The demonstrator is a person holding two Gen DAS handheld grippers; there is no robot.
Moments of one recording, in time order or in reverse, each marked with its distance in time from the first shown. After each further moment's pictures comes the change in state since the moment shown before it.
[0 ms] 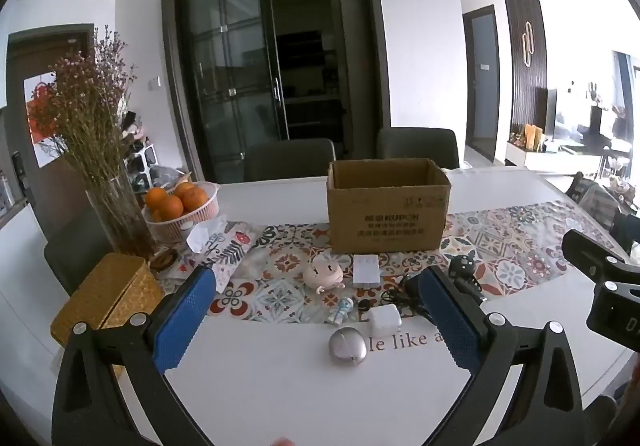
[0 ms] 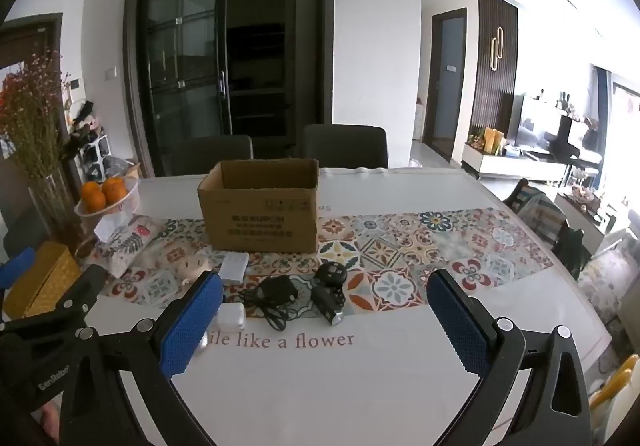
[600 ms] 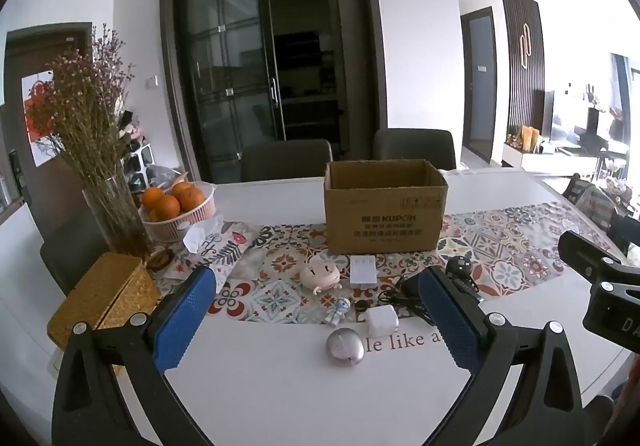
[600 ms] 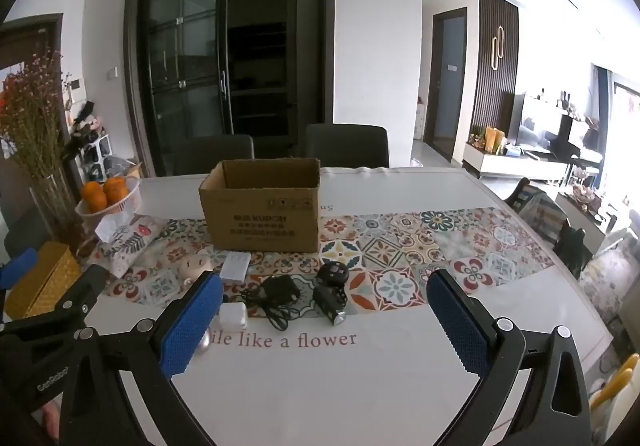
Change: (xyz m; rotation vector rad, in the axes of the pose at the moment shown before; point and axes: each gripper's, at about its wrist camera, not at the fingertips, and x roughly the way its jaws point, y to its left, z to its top) left arm 0.001 0.002 -0.003 -0.004 -0.002 -0.019; right arm 0.001 0.002 0.001 -0.004 -0.008 -0.003
